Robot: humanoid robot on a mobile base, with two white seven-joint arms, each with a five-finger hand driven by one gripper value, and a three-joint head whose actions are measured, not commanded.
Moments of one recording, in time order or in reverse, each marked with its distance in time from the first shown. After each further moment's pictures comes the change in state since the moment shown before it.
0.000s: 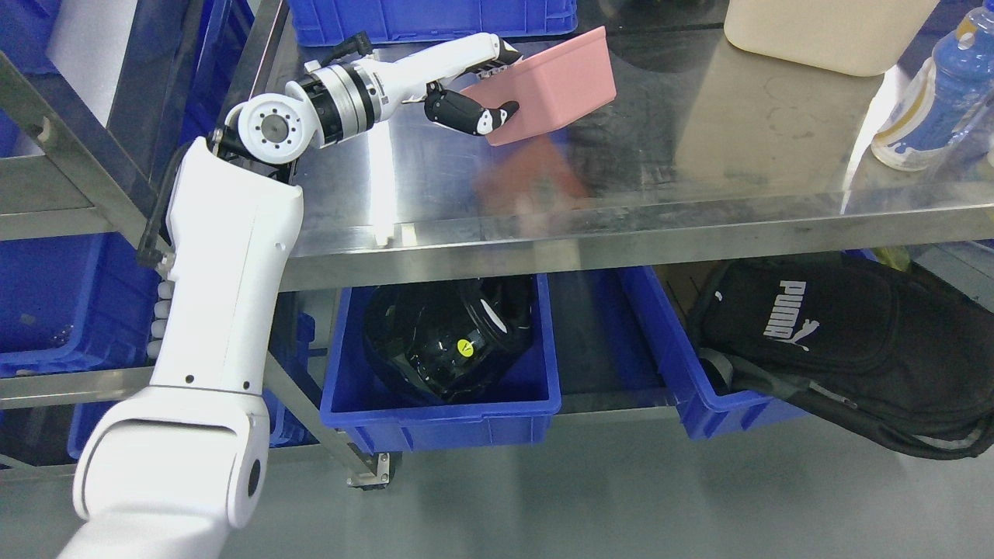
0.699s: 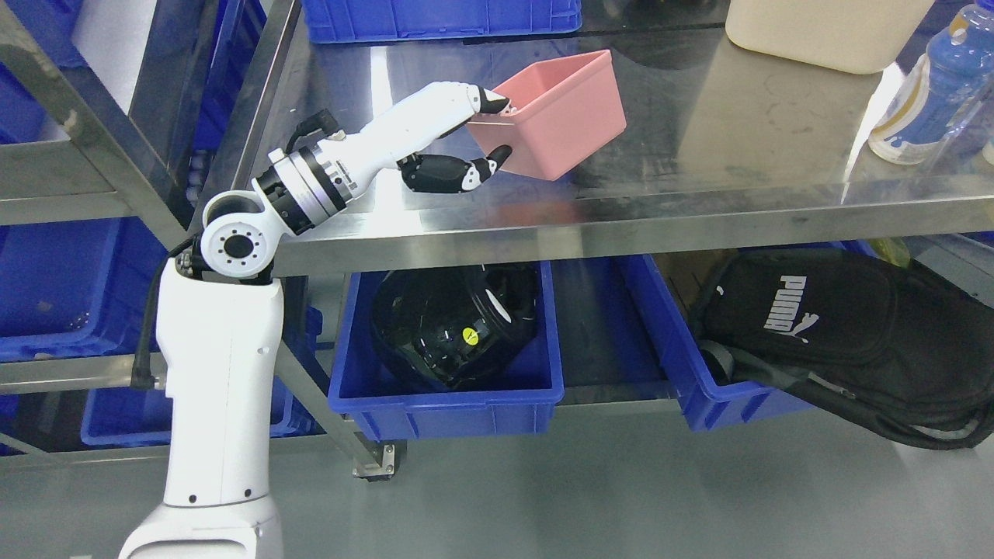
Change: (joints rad) left arm 0.300 -0.003 0.123 -0.396 0.058 -0.182 -0.010; right arm 0.000 0.000 0.000 0.000 0.000 0.000 0.000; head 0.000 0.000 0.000
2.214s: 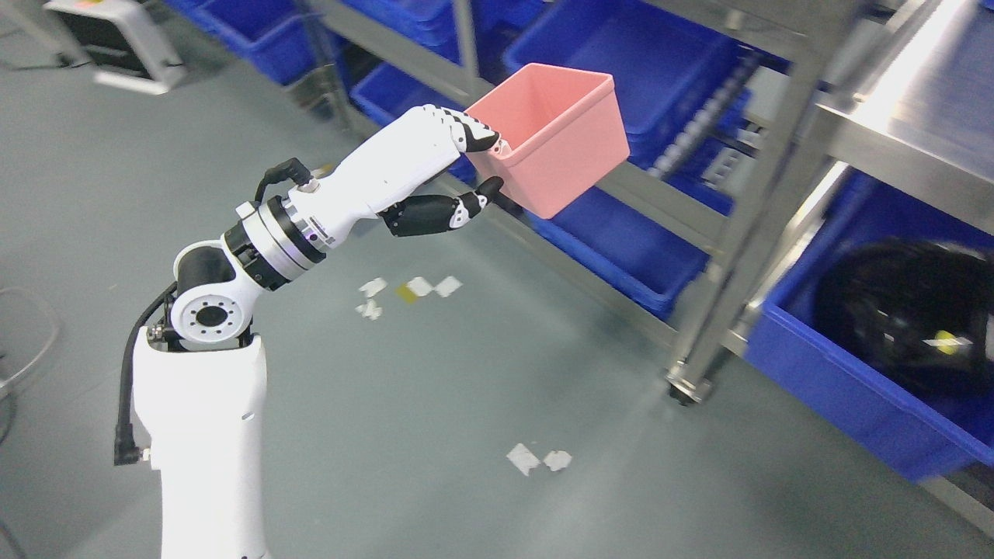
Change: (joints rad) left arm 0.150 -0.001 0.026 -0.251 0.010 -0.045 -0.003; right arm 0.000 0.000 0.000 0.000 0.000 0.000 -0.003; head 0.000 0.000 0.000
